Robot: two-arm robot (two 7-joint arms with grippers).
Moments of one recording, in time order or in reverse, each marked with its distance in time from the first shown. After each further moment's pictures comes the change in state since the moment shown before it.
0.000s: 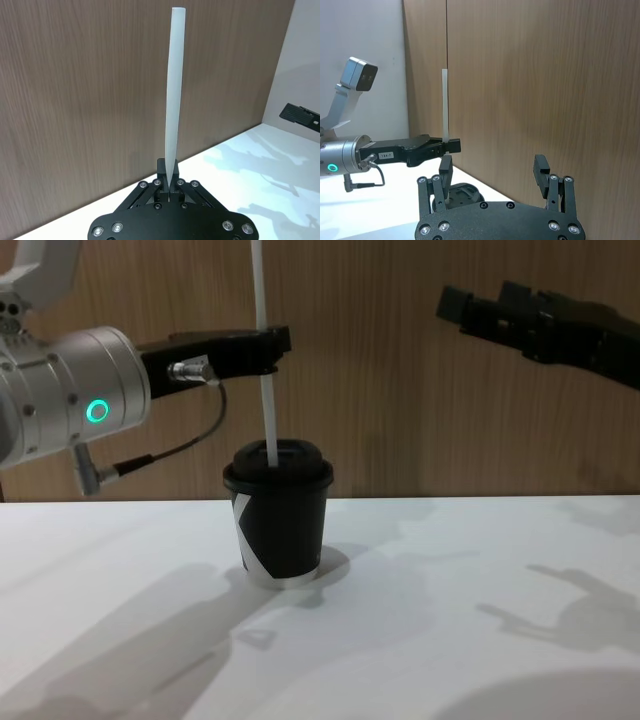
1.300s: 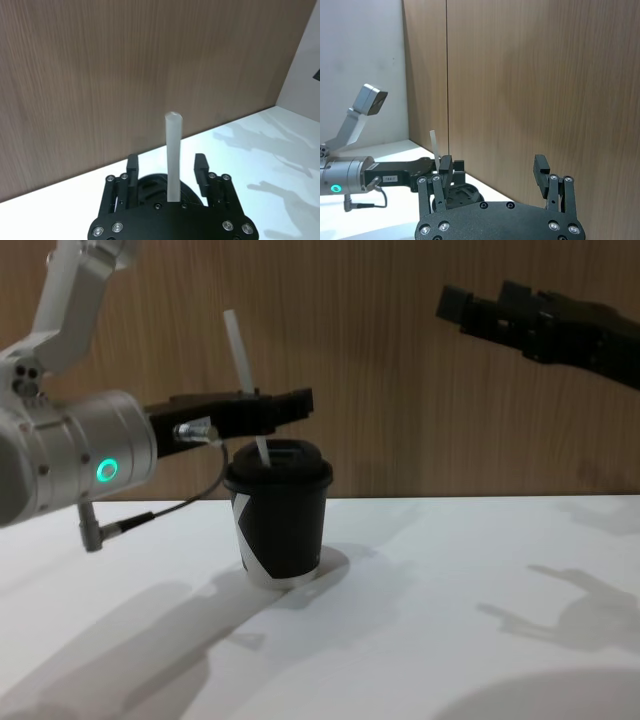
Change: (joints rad) left arm 0.022 -0.024 0.002 0.058 0.022 0.021 0.033; right arm 0.000 0.000 0.000 0.000 0.000 0.000 0.000
